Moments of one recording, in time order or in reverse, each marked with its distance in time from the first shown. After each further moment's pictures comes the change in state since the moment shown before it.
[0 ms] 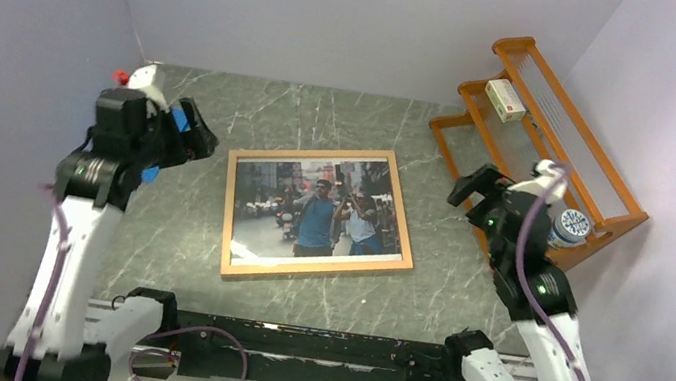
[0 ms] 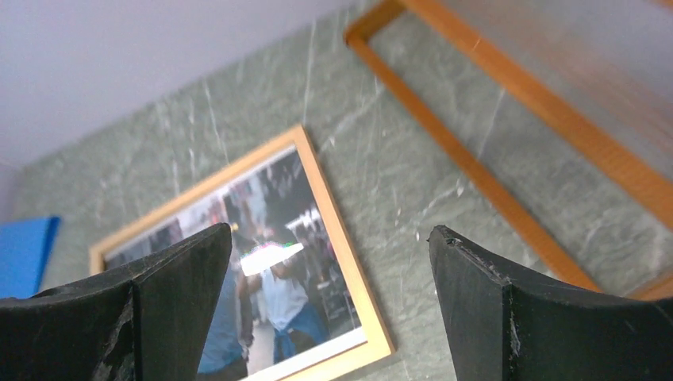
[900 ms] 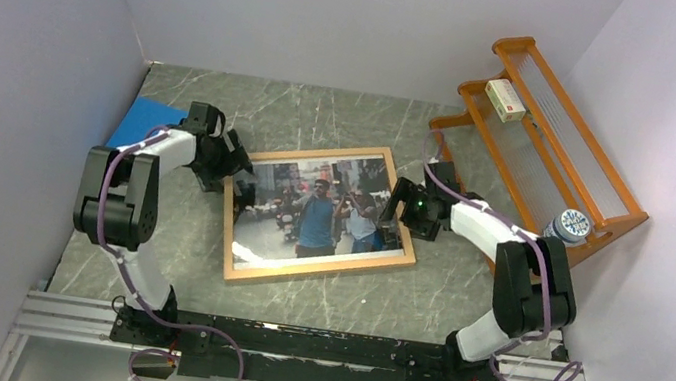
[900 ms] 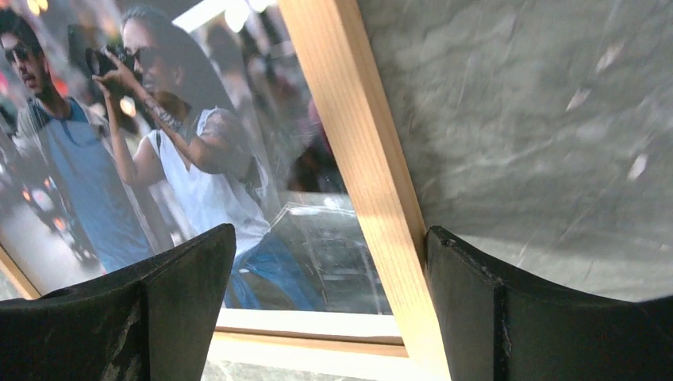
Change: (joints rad) left arm -0.021 0.695 -0.190 0.386 0.075 -0.237; right arm -0.055 0.835 -0.045 0.214 -0.555 0.013
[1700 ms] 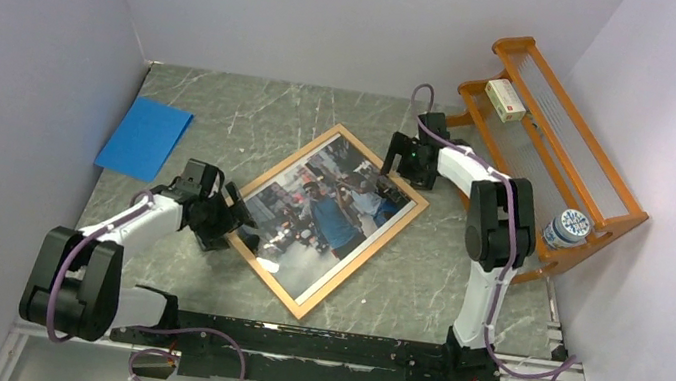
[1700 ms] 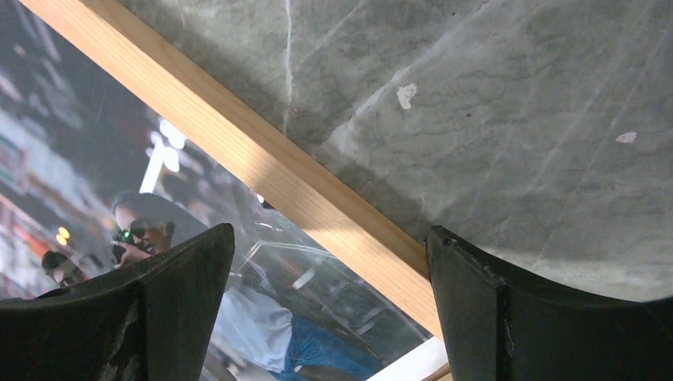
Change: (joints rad) left arm -0.126 -0.485 -0.486 0.002 0.032 -0.176; right arm -0.034 0.447 0.580 -0.122 0.065 -0.097
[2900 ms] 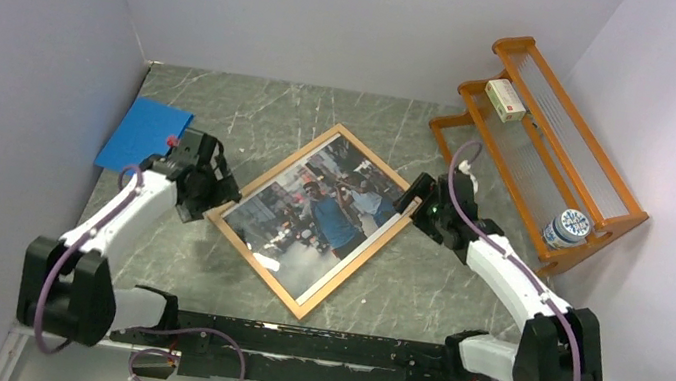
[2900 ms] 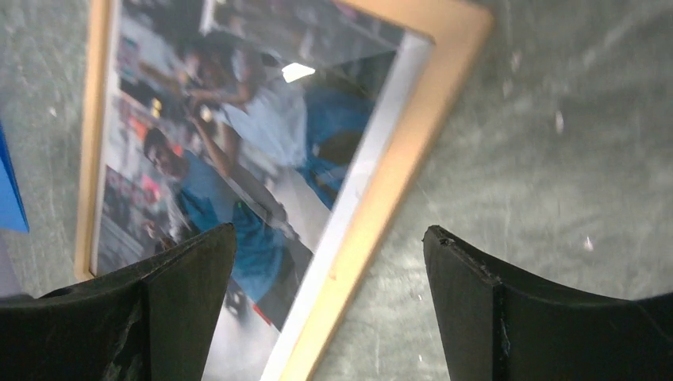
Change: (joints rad) left arm -0.002 0.029 0.323 -0.291 -0.287 0.121; right arm 0.075 -0.840 -0.793 0.195 0.127 0.337
